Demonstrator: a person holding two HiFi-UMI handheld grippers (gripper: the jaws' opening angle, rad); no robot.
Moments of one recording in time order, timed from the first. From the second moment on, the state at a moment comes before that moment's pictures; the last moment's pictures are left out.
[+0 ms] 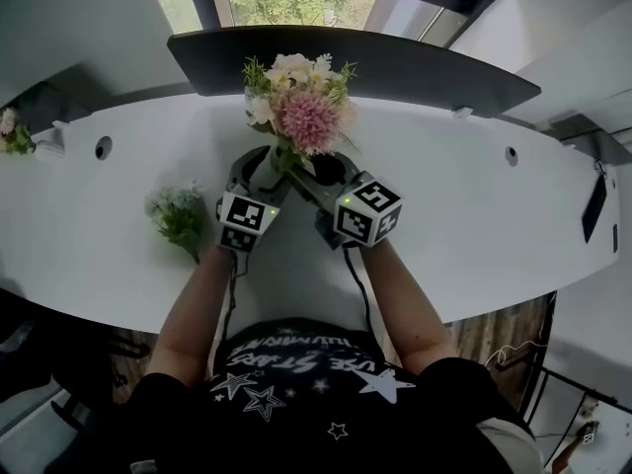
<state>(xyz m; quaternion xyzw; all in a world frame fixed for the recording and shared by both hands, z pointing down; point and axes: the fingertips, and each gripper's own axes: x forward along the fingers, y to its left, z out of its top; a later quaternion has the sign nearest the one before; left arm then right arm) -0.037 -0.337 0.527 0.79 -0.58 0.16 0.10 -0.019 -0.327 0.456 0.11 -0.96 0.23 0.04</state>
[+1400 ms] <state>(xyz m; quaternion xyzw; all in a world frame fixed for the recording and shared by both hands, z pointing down) -0.146 -0.124 0.407 0.82 -0.56 0.01 0.08 -0.003 -0.195 0.395 0.36 -0.91 0.21 -0.07</state>
